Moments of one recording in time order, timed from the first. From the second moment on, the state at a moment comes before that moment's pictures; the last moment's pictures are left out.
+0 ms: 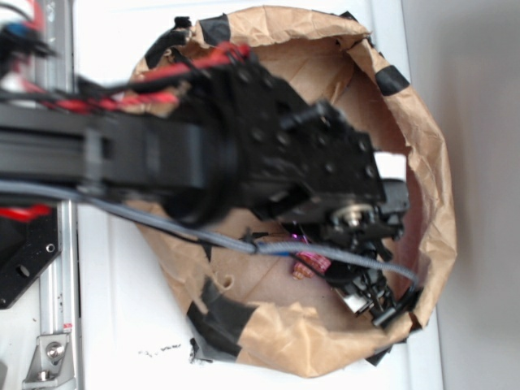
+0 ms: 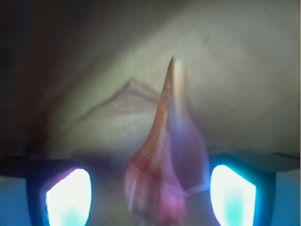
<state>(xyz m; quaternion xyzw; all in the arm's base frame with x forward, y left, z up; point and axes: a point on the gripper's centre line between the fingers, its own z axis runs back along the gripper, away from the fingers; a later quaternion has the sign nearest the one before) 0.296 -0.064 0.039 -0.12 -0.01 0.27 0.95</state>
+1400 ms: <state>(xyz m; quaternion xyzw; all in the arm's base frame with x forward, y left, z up) 0.269 0.006 0.157 0.00 -0.13 -0.04 0.99</state>
